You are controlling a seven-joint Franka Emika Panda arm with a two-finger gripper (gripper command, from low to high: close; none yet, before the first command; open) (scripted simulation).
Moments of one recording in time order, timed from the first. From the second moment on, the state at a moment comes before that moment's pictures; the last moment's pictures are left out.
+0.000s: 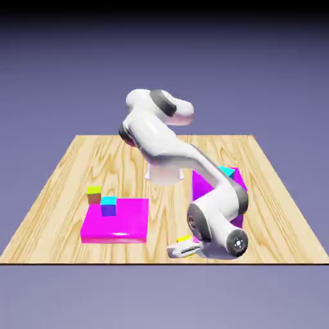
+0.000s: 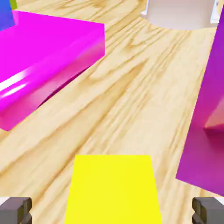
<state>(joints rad) -0.42 1.16 0.83 -1.51 -0.77 1.31 -2.12</state>
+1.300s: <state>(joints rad) -1.16 0.58 0.76 -1.96 -0.38 1.43 -2.20</state>
